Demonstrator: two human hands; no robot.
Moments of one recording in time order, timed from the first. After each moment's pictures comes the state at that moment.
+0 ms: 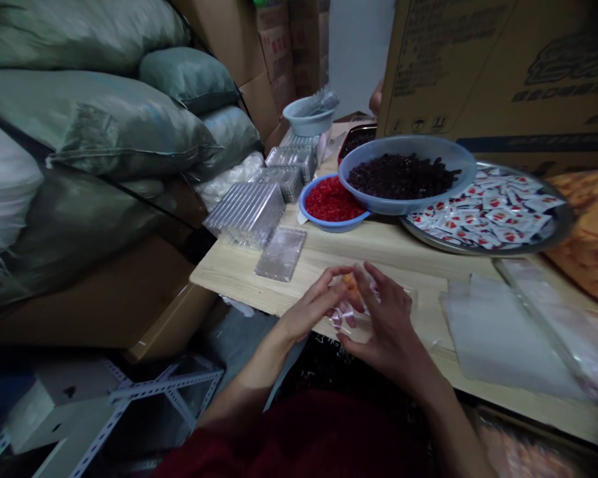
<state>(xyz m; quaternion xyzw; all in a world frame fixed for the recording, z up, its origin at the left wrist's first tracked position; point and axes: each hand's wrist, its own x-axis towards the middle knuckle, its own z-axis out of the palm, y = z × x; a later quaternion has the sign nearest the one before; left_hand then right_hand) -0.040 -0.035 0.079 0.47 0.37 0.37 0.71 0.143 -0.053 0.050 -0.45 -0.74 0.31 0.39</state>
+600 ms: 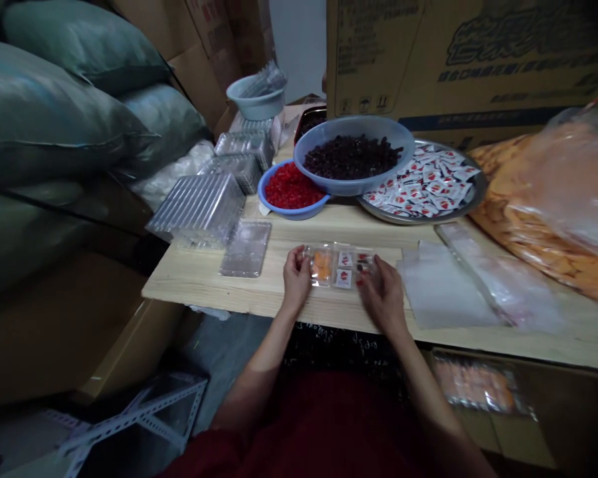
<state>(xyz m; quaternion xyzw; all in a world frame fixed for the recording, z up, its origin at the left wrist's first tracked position) -0.008 0.019 -0.047 0.45 0.55 0.55 0.43 0.210 -0.039 -0.065 -0.62 -0.62 0.13 0.46</state>
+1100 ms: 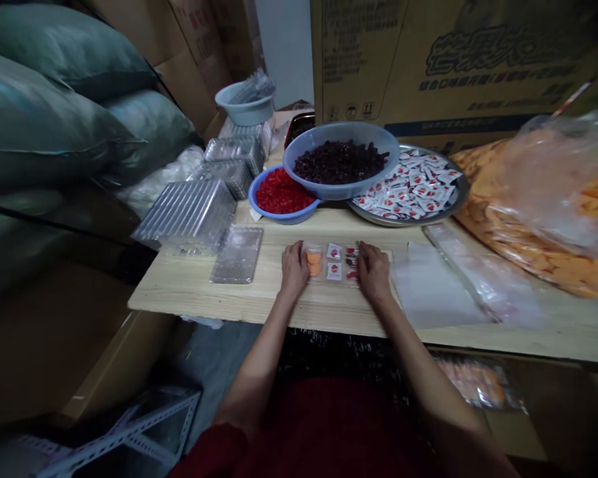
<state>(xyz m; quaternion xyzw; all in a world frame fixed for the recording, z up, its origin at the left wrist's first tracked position) -0.008 0.063 -0.058 0.66 0.60 0.39 0.21 0.223 0.031 -0.072 -0.65 -0.63 0.10 0.40</state>
